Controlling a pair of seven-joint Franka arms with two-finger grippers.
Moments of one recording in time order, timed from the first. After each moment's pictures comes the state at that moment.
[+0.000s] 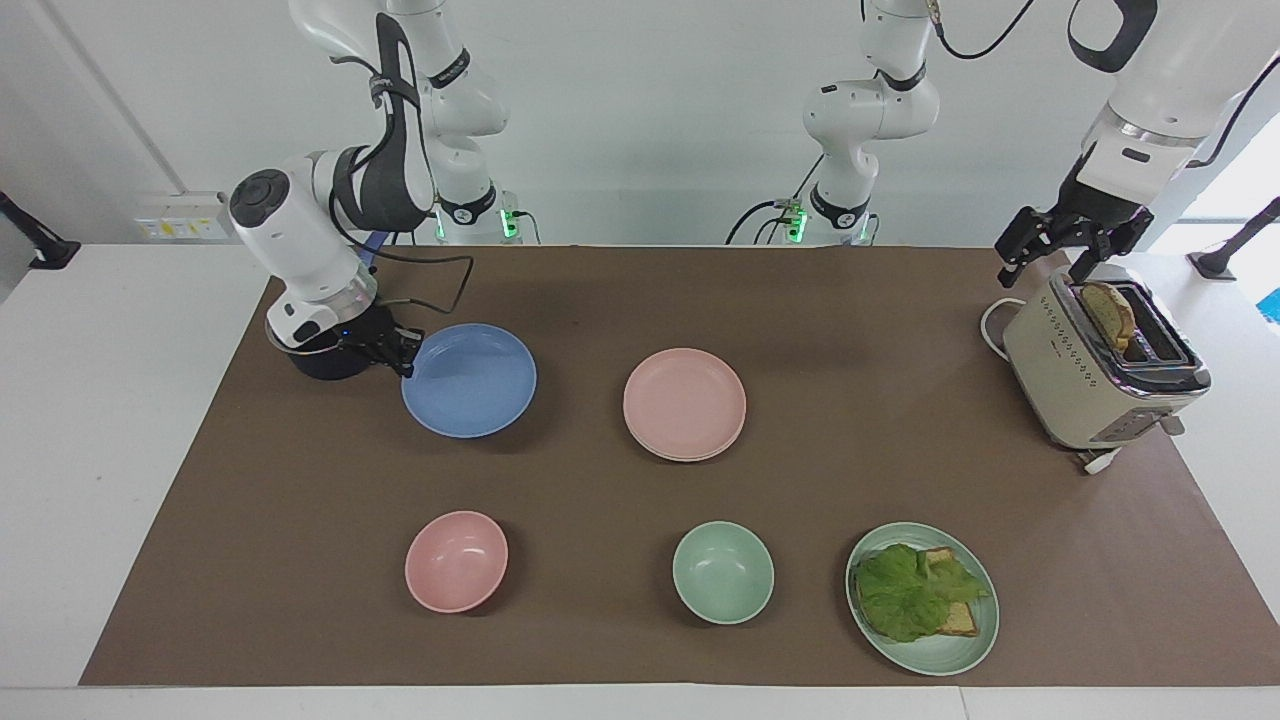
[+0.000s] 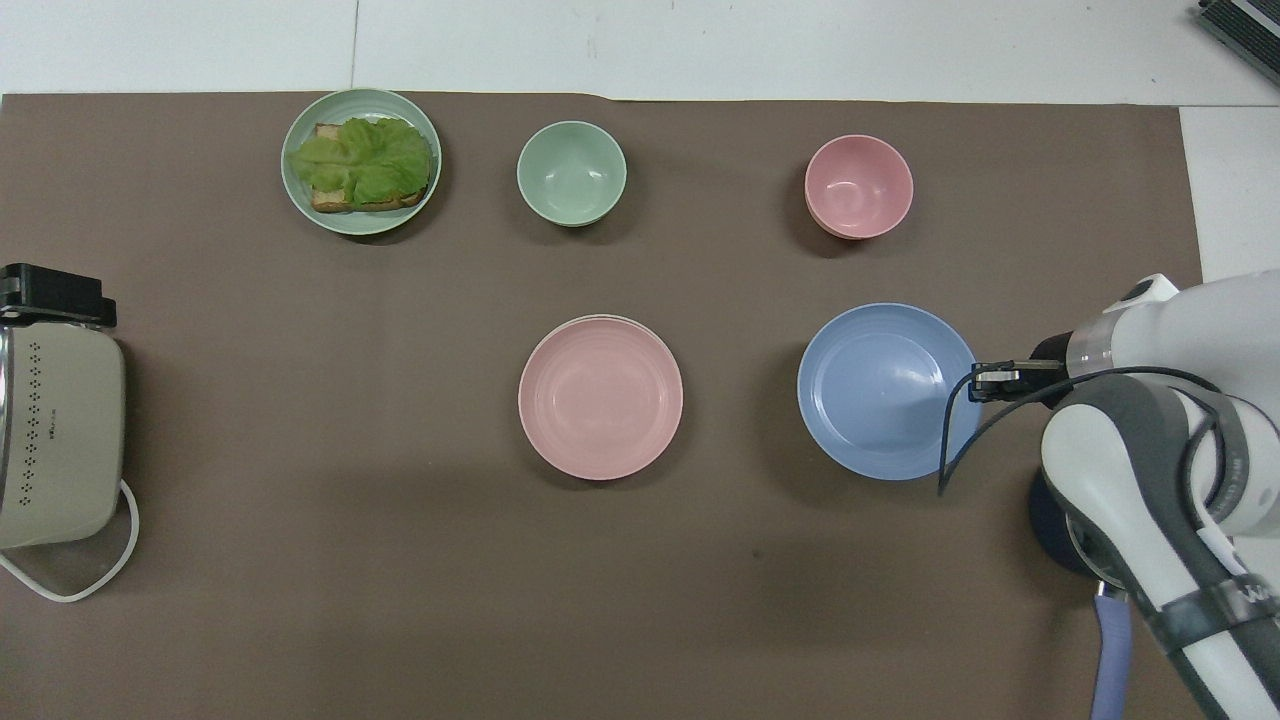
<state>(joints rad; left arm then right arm) 0.03 -0.05 -0.03 -1.62 -0.02 1.65 -0.03 -0.05 0.00 0.05 -2.14 0.18 2.11 -0.04</state>
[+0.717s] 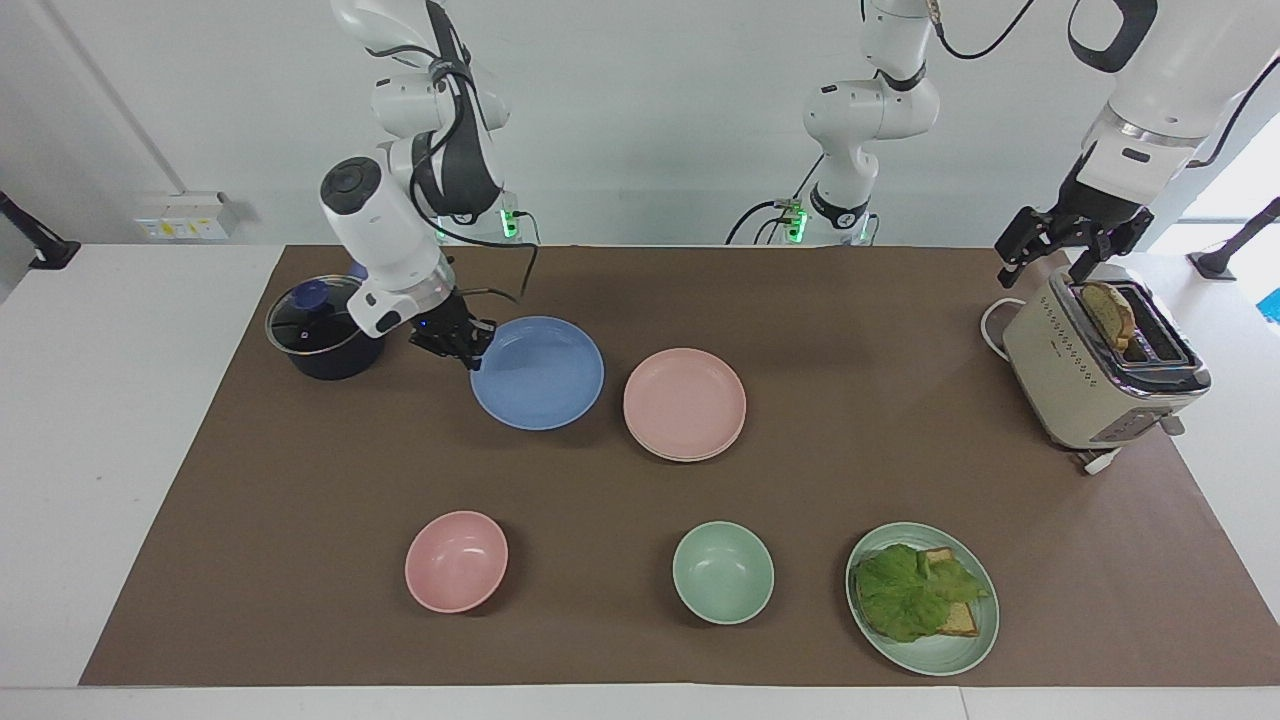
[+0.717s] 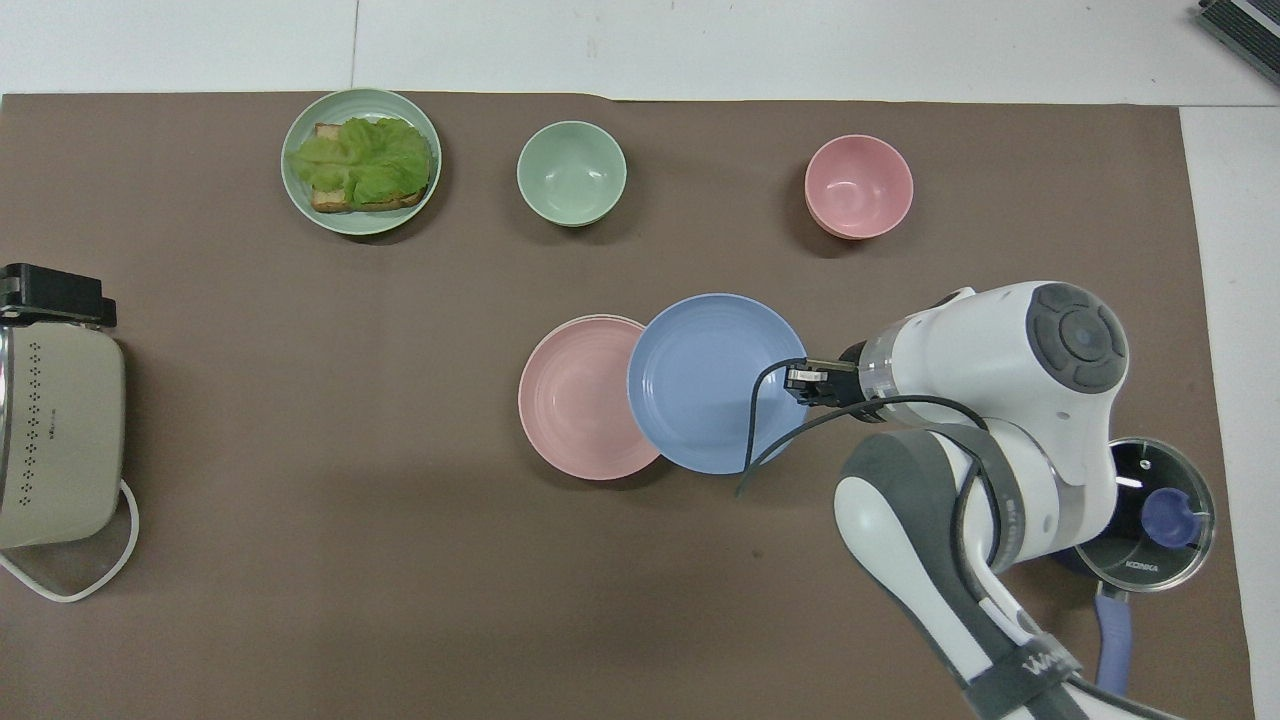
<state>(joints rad) 0.03 -0.05 -0.03 -1.62 -0.02 1.65 -0.03 0.26 0.06 0.06 -2.07 0.27 2.19 0.38</state>
